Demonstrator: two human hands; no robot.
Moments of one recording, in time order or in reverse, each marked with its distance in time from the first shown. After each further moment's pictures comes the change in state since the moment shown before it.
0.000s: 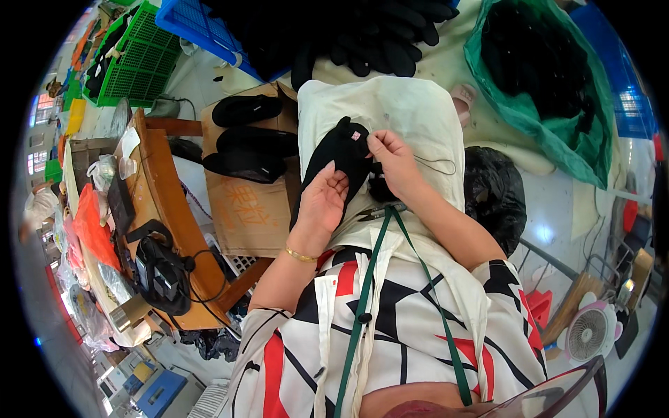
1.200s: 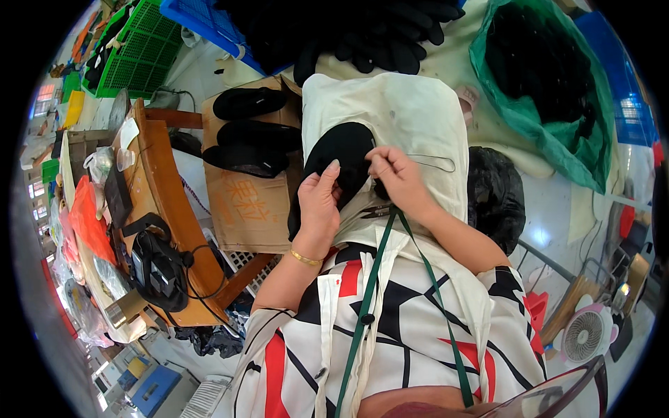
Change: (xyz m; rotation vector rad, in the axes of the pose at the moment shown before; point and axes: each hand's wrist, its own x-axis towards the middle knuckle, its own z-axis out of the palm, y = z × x) left_hand -0.015 -0.005 0.021 0.249 0.251 0.312; right_hand -0.039 -0.021 0.013 -0.457 -0.048 -0.039
